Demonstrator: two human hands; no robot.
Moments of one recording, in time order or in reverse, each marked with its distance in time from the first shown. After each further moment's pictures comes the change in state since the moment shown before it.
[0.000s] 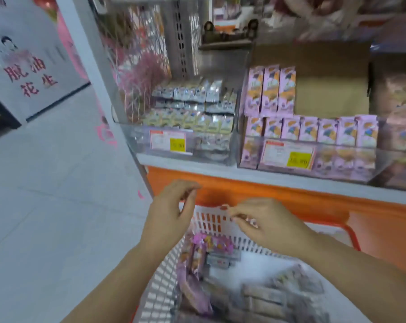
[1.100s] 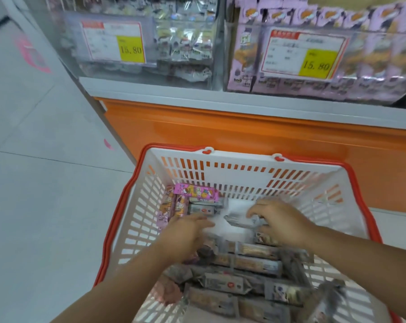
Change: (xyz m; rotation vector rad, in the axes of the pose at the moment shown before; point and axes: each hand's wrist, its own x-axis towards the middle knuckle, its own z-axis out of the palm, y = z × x) left_hand -0.119 -0.070 0.109 0.279 -1.077 -0.182; right_hand -0.106 0.079 0.107 -0.099 -0.523 0.470
